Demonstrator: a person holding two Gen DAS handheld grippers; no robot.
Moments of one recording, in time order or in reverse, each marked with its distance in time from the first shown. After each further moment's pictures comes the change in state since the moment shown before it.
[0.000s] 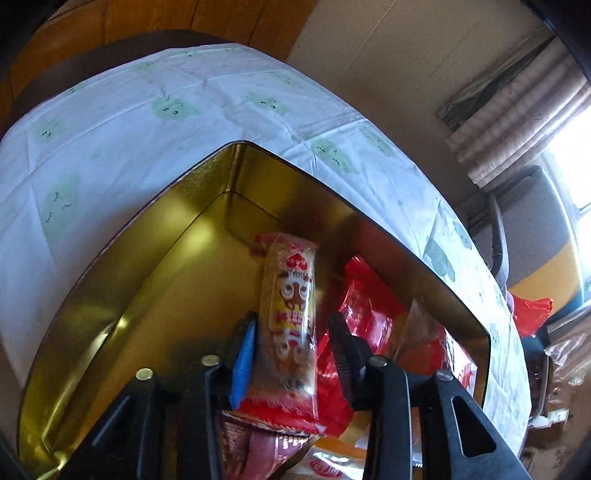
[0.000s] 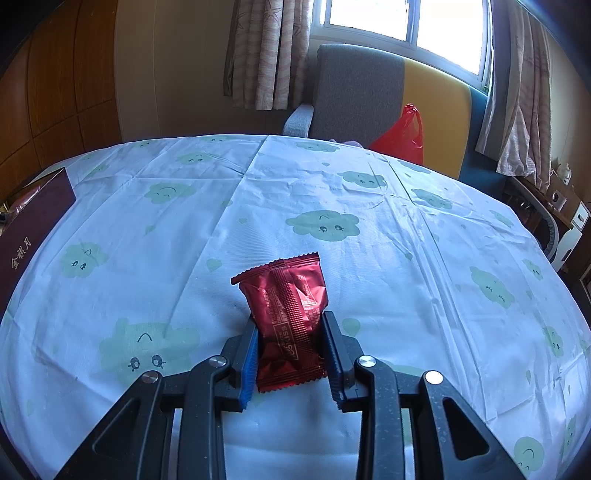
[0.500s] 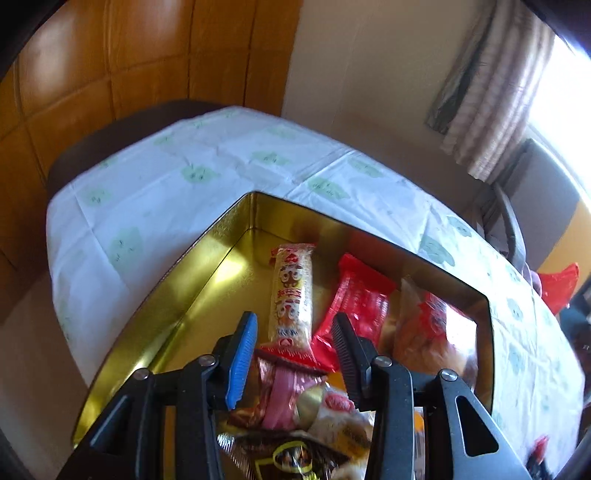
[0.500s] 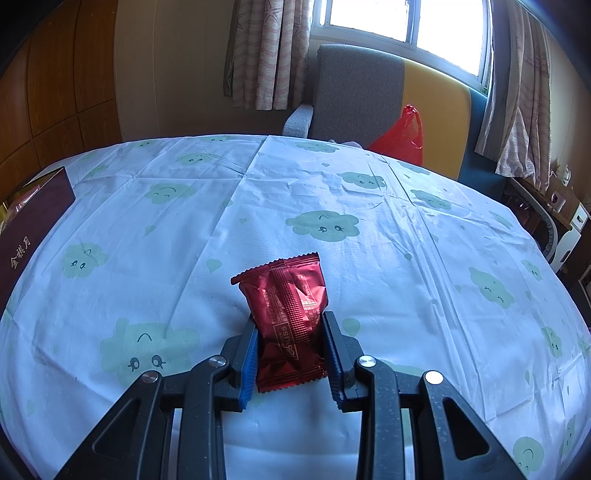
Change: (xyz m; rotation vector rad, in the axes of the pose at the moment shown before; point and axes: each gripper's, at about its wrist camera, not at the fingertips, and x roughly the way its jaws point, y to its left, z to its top) left arm -0.062 -0.020 -0.047 0.184 -0.204 0.147; right arm -0.001 0.000 0.000 -0.001 -0.001 -0.003
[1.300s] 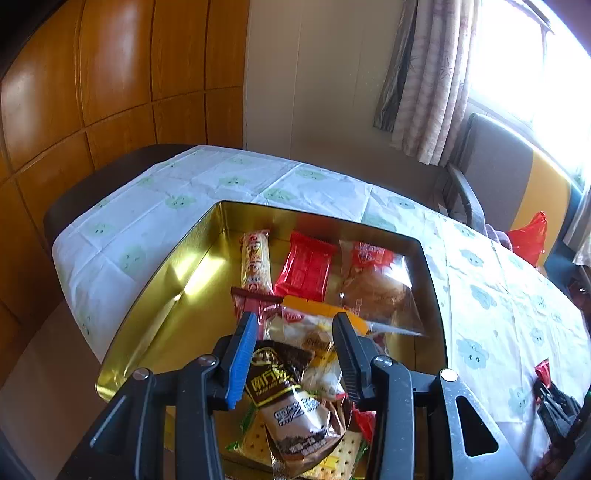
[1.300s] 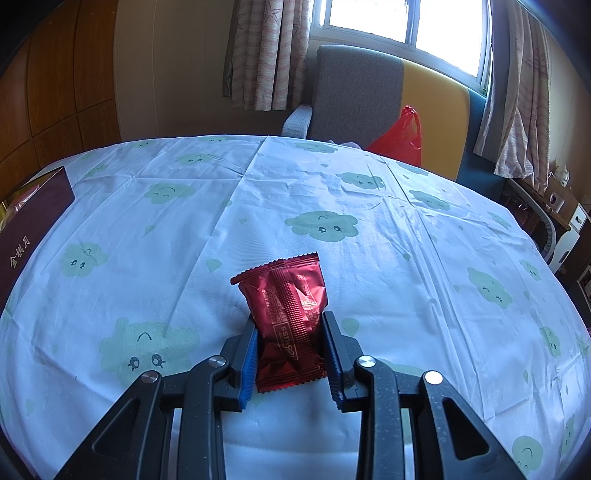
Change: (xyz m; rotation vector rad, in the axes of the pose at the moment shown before) left arm -0.073 -0.021 -0.059 0.171 -0.100 -0.063; right arm -0.001 0.000 0.000 -0.003 0.000 -0.006
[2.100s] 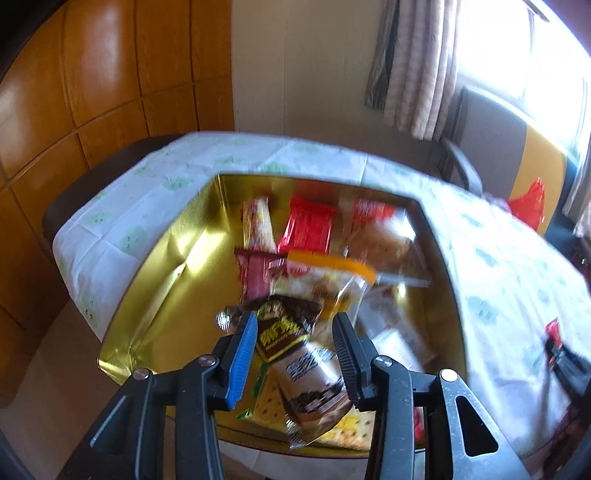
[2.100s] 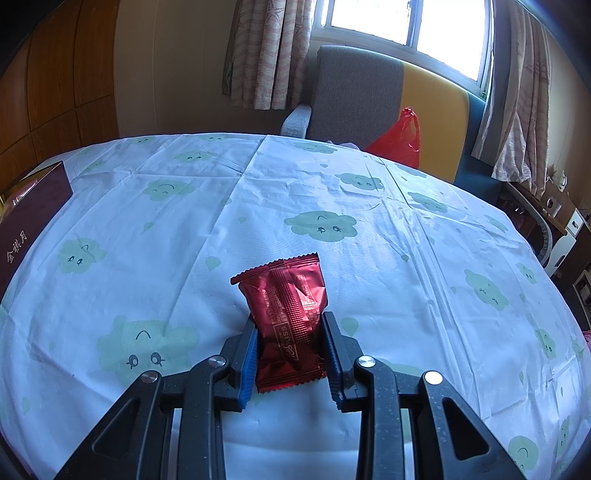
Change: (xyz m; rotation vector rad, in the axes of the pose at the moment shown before) left arm 0.007 0.003 -0.029 0.082 0.081 0.014; right arm 0.000 0.002 -0.001 -0.010 0.001 -0.019
